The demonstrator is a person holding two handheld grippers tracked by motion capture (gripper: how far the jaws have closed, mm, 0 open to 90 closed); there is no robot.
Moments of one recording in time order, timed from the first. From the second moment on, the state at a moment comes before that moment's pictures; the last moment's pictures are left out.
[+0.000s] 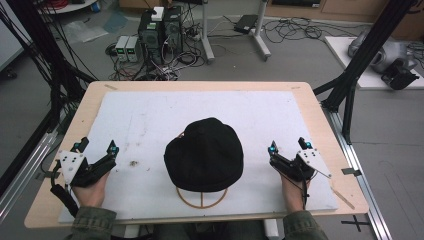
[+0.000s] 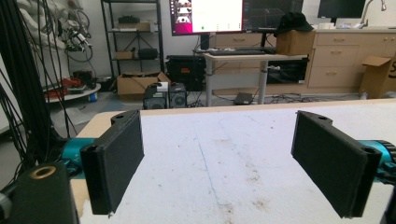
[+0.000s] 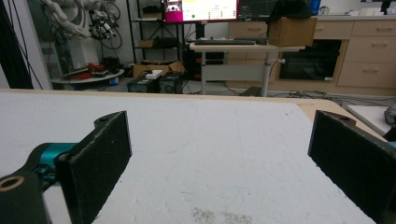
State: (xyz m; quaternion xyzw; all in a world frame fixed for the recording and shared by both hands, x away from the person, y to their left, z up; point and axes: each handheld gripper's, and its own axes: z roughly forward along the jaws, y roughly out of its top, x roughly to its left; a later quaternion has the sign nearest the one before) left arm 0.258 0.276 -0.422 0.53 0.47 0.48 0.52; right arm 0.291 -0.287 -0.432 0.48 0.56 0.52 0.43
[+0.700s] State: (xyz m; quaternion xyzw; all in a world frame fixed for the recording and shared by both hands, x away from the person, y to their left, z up) left arm 0.257 0.276 -0.423 0.53 0.47 0.46 0.53; right arm 0.292 -0.287 -0.434 0.48 0.56 0.52 0.42
